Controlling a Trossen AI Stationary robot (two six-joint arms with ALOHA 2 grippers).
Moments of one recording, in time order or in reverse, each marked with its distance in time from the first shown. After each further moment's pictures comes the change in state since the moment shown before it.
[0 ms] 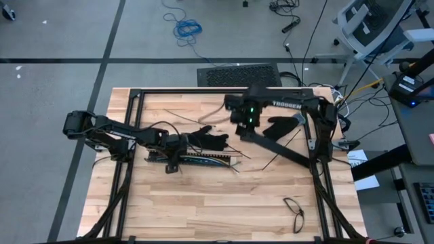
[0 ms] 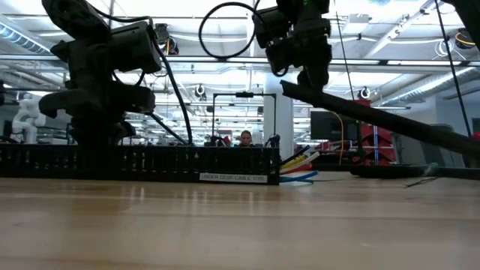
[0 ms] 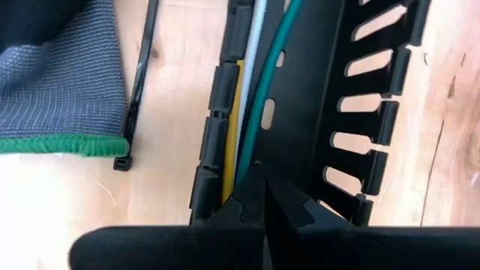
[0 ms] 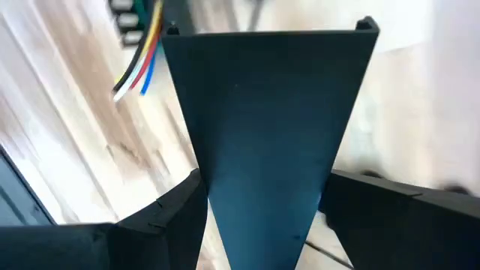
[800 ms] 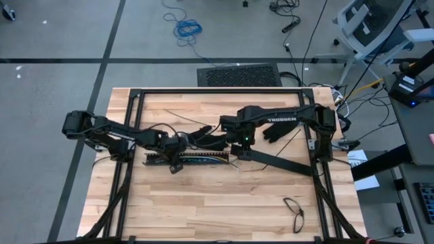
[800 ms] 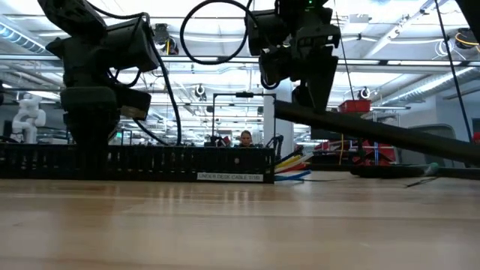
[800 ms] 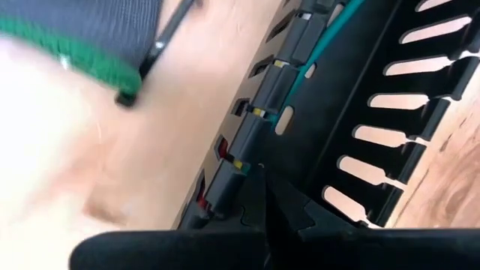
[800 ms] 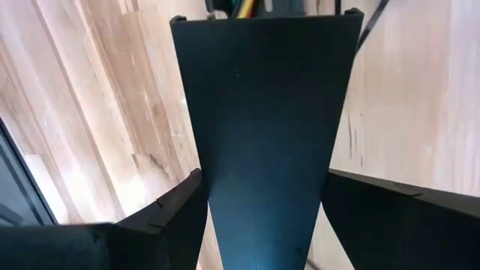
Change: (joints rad) left arm -0.042 0.000 0.000 -0.027 -0.009 -0.406; right arm 0.161 0.011 -0.195 0.246 -0.079 0.058
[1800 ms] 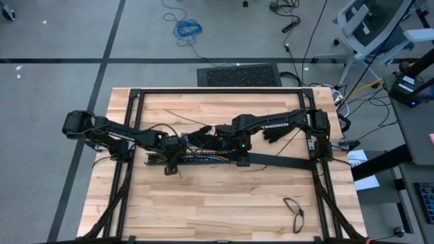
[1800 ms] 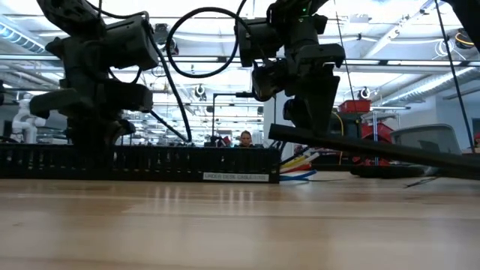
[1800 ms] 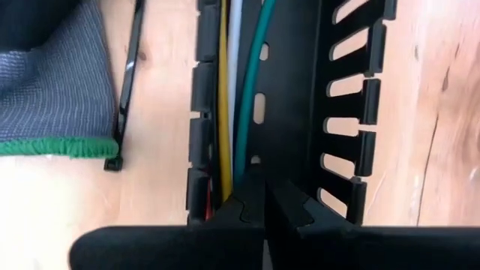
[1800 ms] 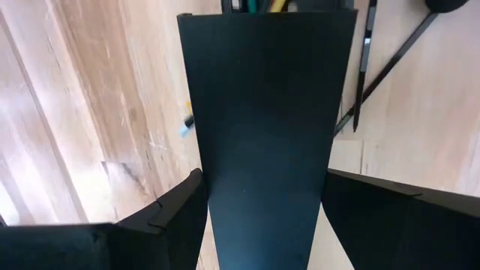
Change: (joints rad) left arm -0.007 -0.011 -0.002 0.028 -0.025 0.398; right arm 0.055 0.081 0.002 0.047 0.061 -0.058
